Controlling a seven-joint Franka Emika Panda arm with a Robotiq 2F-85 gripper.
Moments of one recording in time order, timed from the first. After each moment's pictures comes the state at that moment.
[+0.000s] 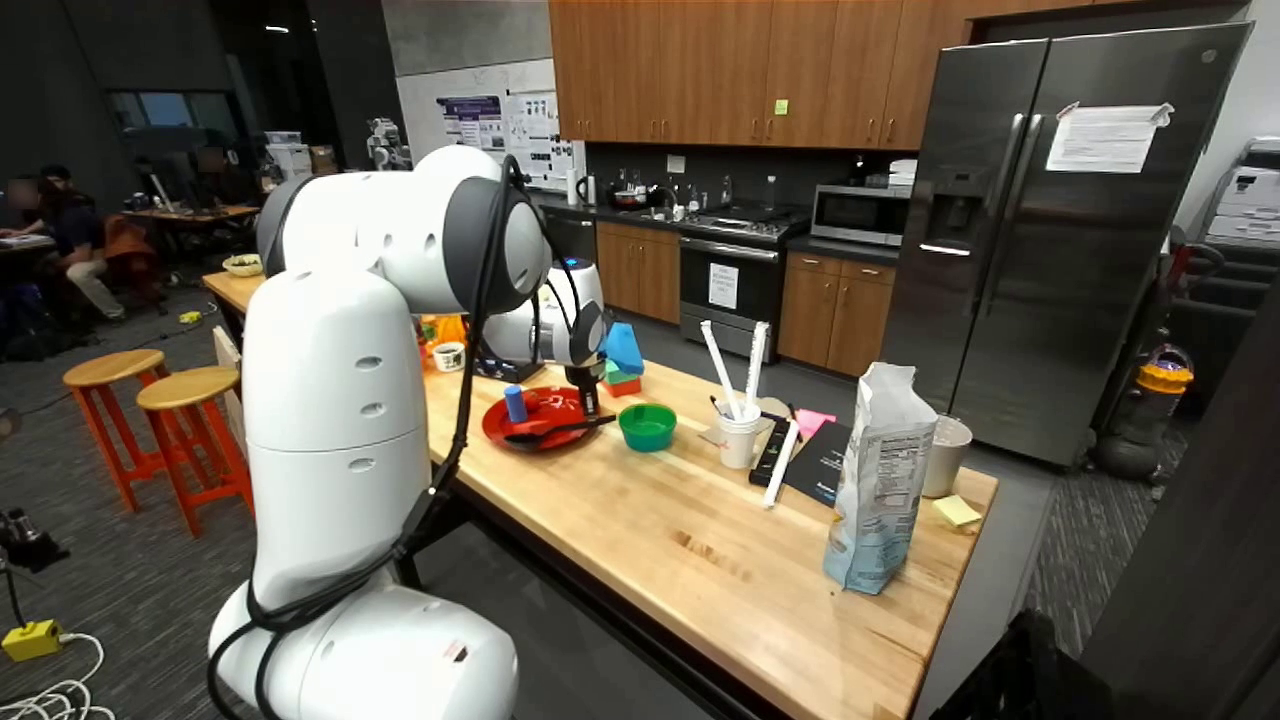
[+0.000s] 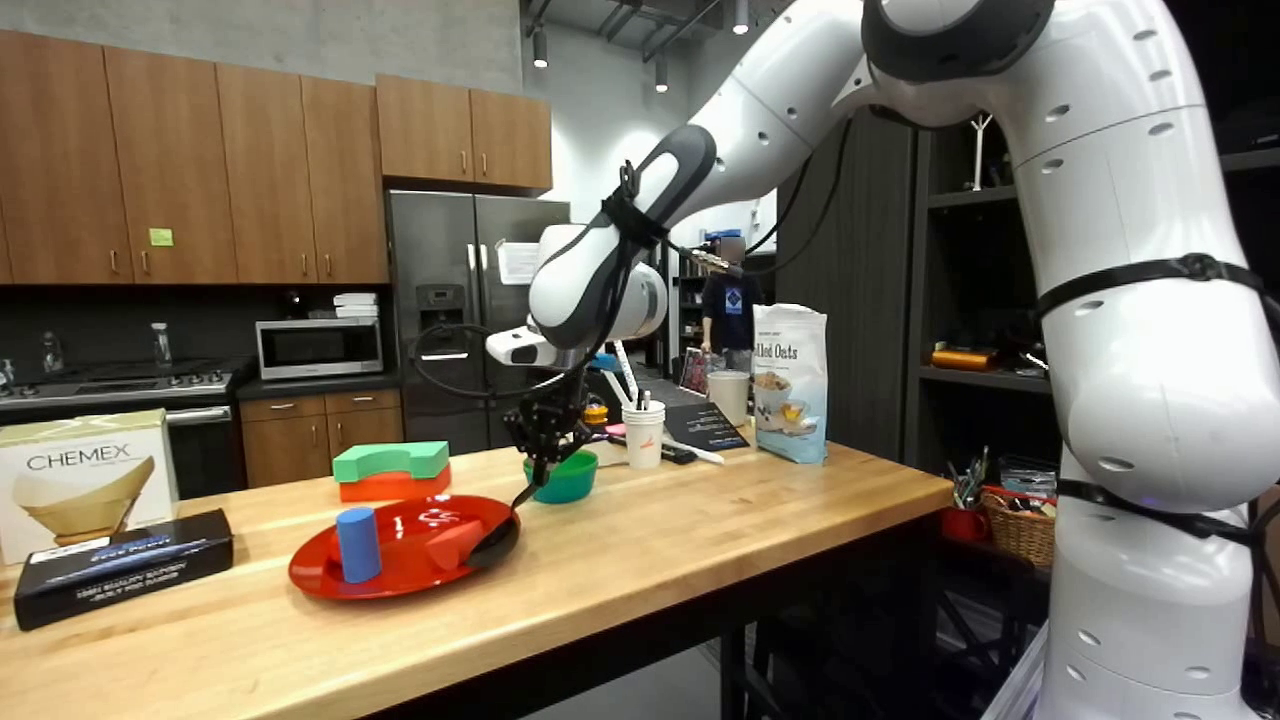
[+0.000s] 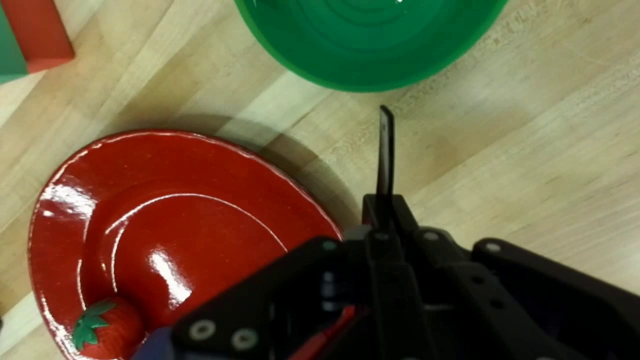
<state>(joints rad) 0.13 0.22 0.16 -2.12 -0.02 2.56 -1.94</state>
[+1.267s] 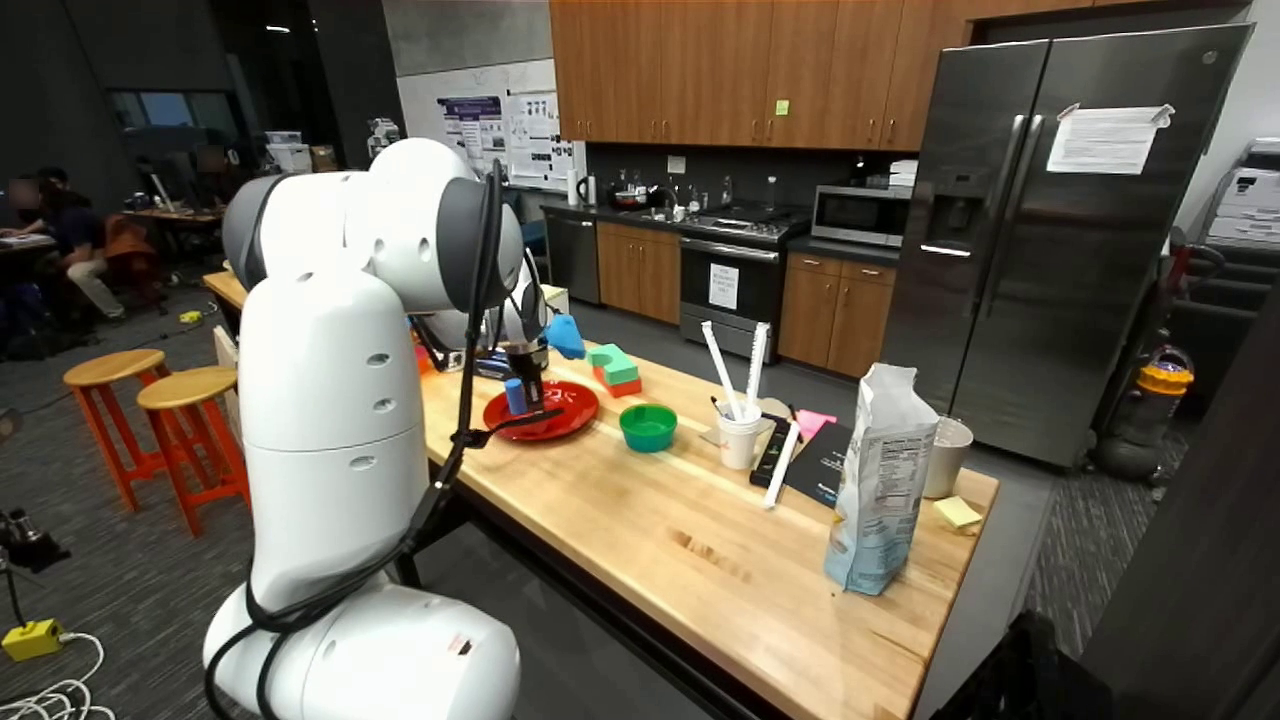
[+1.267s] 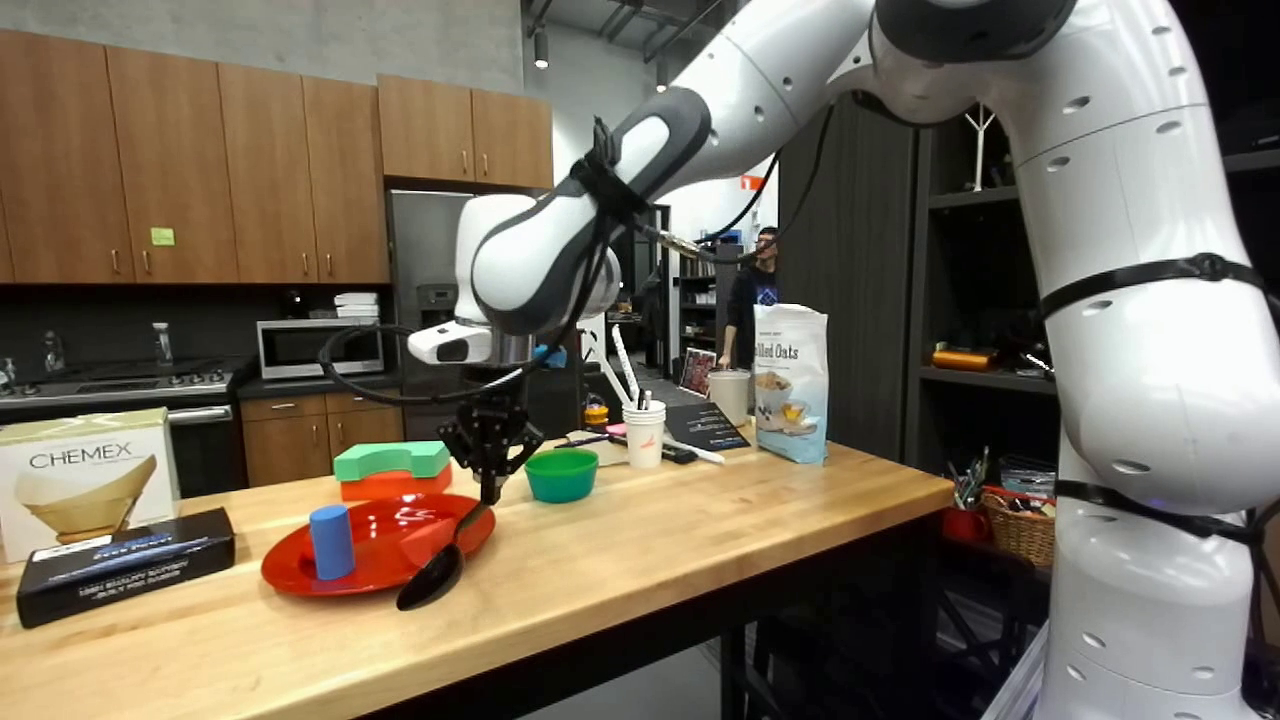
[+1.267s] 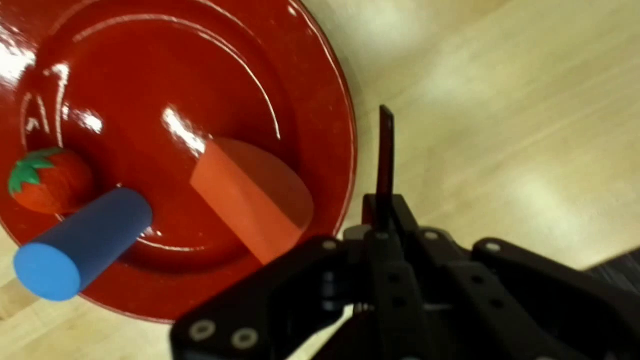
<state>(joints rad) 0.18 0.22 0.29 -2.05 -0.11 2.39 -1.77</state>
